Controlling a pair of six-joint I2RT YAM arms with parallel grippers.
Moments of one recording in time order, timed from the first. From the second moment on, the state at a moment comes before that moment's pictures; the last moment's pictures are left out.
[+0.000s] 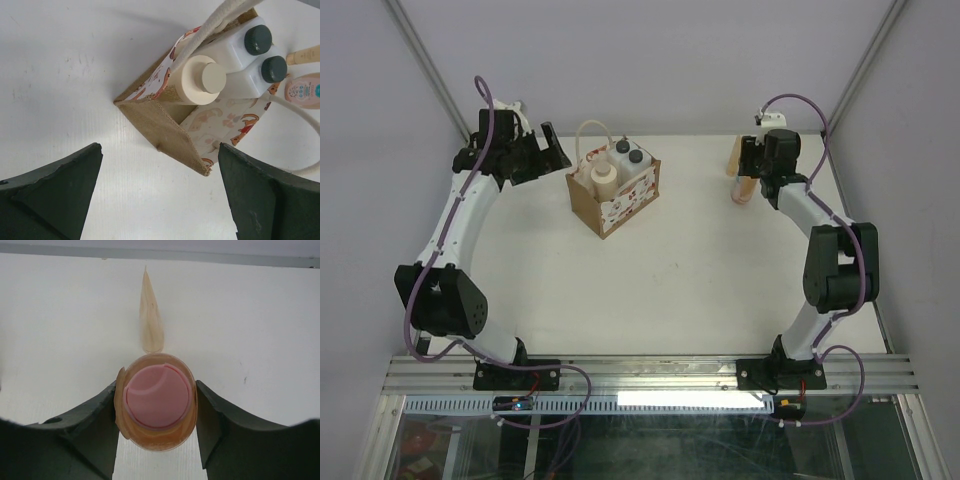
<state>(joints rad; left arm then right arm) -0.09 1.58 1.55 -0.68 0.19 -0.39 0.09 1.74 1.22 0.09 0.02 -0.01</state>
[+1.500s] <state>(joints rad) -0.17 1.38 1.38 -0.66 0.22 -0.55 0.52 1.66 1.70 -0.47 -0.16 0.22</state>
